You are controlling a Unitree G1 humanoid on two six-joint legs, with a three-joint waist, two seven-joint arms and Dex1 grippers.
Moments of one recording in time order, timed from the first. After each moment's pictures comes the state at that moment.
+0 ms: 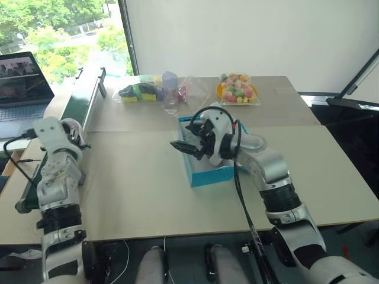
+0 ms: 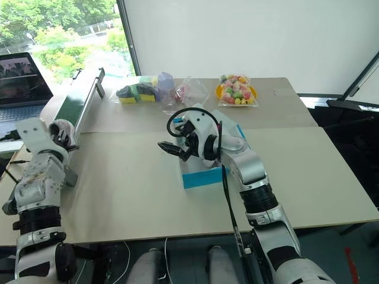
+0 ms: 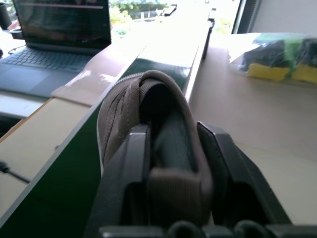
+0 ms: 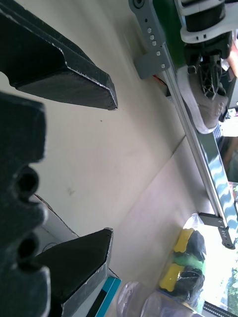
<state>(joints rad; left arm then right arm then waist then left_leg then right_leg) -0.47 0.46 0.47 0.23 -0.24 0.45 0.03 -0.76 -0.23 0.17 0.05 0.26 0.62 0.71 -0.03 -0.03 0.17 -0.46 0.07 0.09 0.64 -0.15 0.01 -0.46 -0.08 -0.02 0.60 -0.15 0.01</state>
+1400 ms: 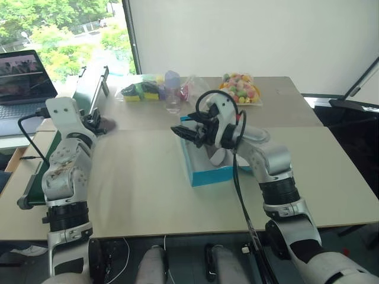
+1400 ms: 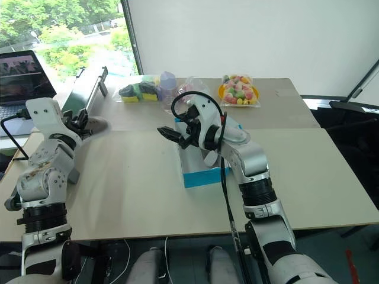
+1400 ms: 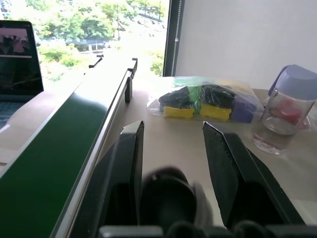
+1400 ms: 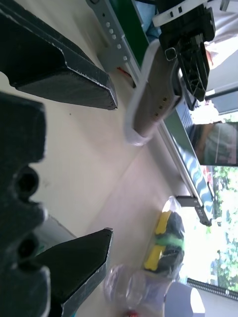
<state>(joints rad) -0.54 0.43 0.37 -0.02 -0.32 0.57 0.00 -0.82 -0.20 0.07 0.08 0.32 0.65 0.64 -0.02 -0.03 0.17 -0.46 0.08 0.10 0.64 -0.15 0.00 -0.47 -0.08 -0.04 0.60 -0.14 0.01</state>
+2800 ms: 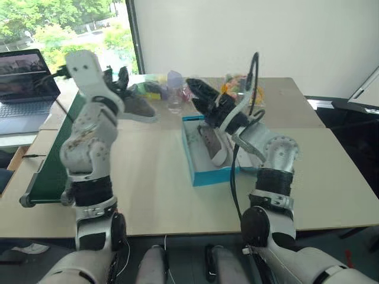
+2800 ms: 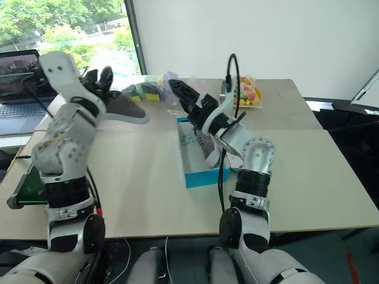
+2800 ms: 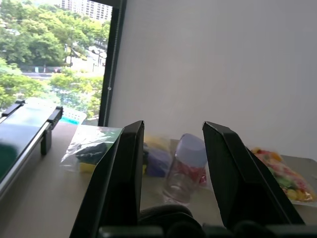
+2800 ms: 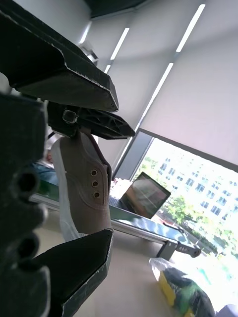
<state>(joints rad) -0.86 0.24 0.29 -0.12 -0.40 0.68 0.04 -0.94 0.09 -0.58 0.20 1.09 1.05 0.05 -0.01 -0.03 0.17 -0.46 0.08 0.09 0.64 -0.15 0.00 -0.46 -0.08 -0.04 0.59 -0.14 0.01</state>
